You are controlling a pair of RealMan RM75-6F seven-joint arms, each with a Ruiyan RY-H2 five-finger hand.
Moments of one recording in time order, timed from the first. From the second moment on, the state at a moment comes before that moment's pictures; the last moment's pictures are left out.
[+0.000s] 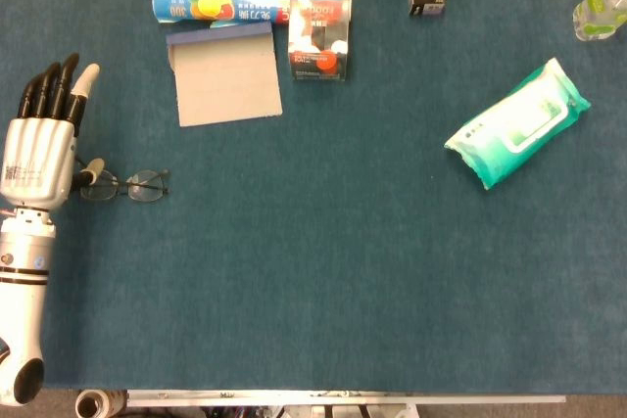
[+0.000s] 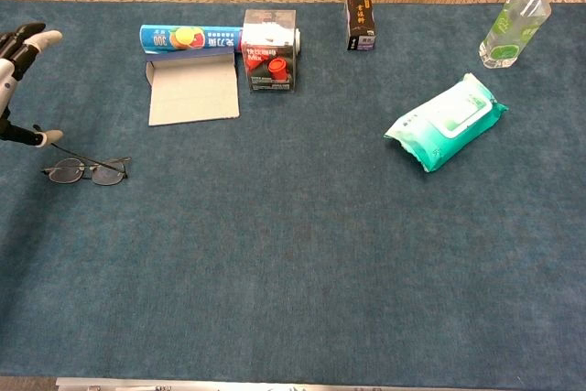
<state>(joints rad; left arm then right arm) -0.31 -1.57 -0.10 -1.19 1.42 1.38 0.05 0.05 -1.12 0.10 -1.47 -1.59 1.64 0.27</state>
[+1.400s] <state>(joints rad) -0.33 -1.75 -0.09 -0.89 1.42 1.29 -0.09 0.05 -1.11 0.10 -1.48 -1.58 1.65 0.28</state>
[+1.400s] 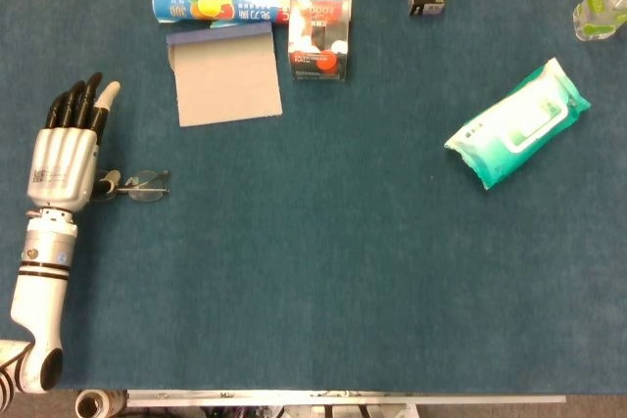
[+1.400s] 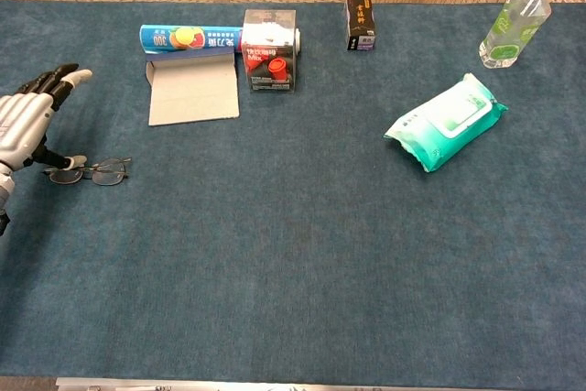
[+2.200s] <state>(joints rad) -0.21 -1.37 -0.05 -1.49 1.63 1.67 0.06 0.09 -1.15 0.10 -1.46 -1.55 1.55 0.20</state>
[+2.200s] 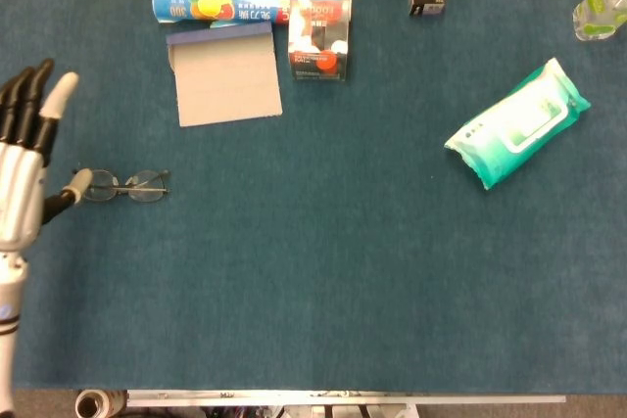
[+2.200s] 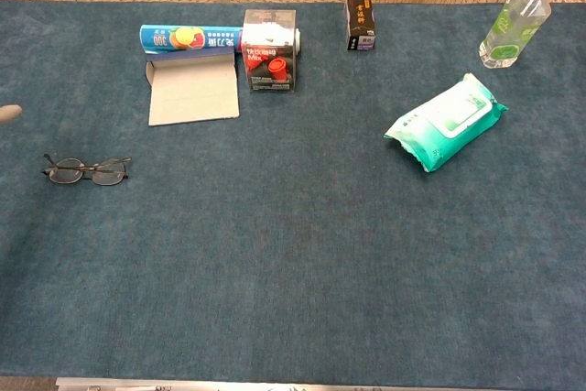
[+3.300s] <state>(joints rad) -0.07 -1.15 0.00 -1.59 1.53 1.62 -0.01 0.10 -1.16 0.09 -1.48 -1.56 1.55 0.15</state>
